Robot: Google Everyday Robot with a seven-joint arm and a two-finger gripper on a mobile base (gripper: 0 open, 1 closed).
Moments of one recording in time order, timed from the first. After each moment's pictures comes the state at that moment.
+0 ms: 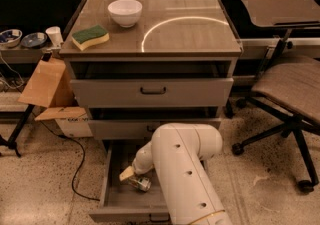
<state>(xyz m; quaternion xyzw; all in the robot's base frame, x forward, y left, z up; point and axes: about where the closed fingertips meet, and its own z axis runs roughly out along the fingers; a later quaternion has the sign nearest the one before) 0.633 0.114 0.141 -0.22 0.96 0.14 0.08</state>
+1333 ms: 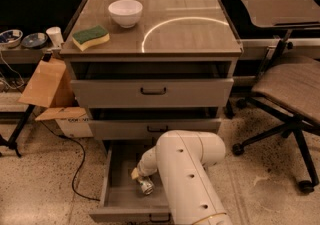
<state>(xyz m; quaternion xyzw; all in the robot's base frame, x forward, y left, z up) 0.635 0.095 0.108 -0.17 0.97 0.15 0.08</state>
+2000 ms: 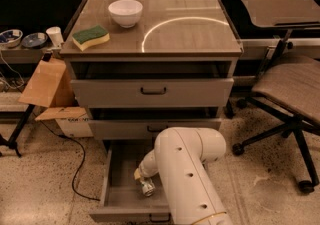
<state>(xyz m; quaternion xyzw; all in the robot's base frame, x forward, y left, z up) 0.633 0.083 0.116 -0.15 0.97 0.15 0.09</state>
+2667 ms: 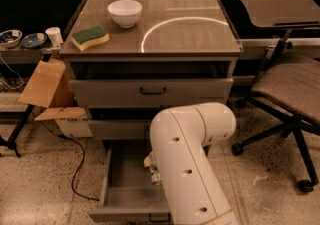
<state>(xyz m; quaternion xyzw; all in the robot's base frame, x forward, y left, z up) 0.655 0.030 0.207 -0.11 0.97 0.14 0.15</state>
